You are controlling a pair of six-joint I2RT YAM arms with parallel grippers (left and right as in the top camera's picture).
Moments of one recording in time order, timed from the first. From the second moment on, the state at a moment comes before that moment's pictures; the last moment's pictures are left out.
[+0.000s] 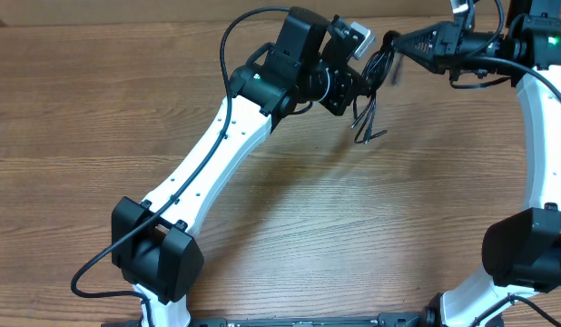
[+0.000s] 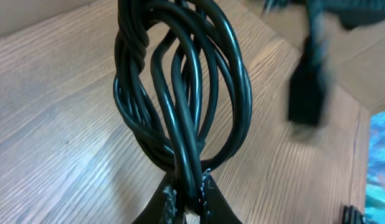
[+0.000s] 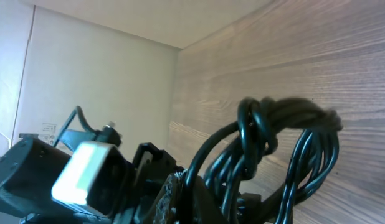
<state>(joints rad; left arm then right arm) -0.56 1.93 1.85 -0.60 0.52 -0.05 -0.16 1.85 1.89 -0.99 -1.13 0.34</state>
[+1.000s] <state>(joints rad) -0.50 1.93 1.85 -0.58 0.48 -0.04 -0.23 1.85 1.90 -0.99 -1.09 0.36</state>
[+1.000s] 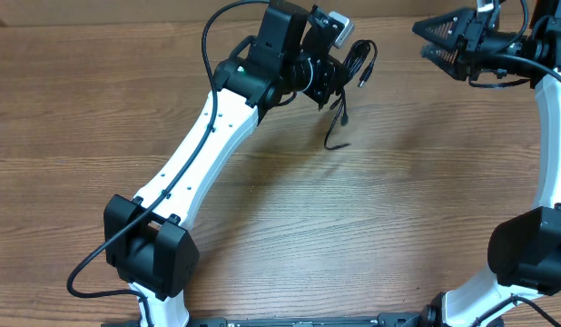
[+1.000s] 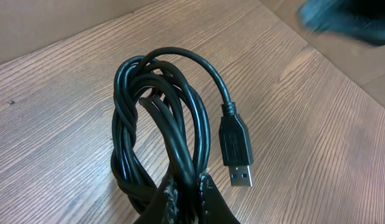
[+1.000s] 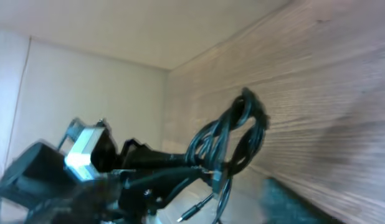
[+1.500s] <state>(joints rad) -0.50 1.93 1.85 -0.46 0.61 -0.08 -0.18 1.85 1.90 -1.20 -0.69 0.24</state>
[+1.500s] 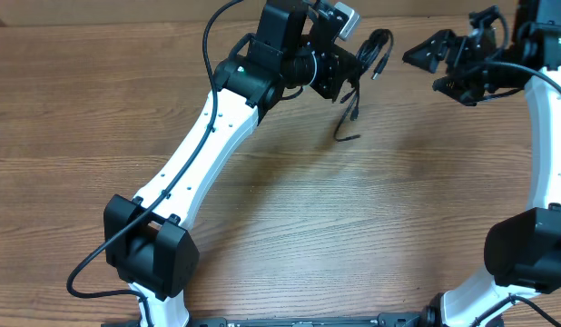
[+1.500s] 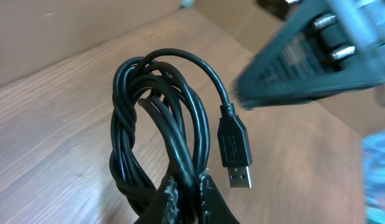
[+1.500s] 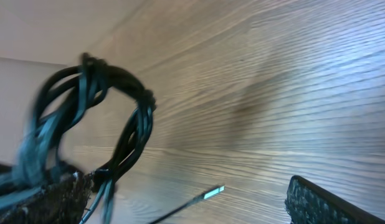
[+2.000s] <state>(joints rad) -0.40 1.93 1.85 -0.46 0.95 -0.14 -0.15 1.85 1.90 -1.20 -0.60 0.20</state>
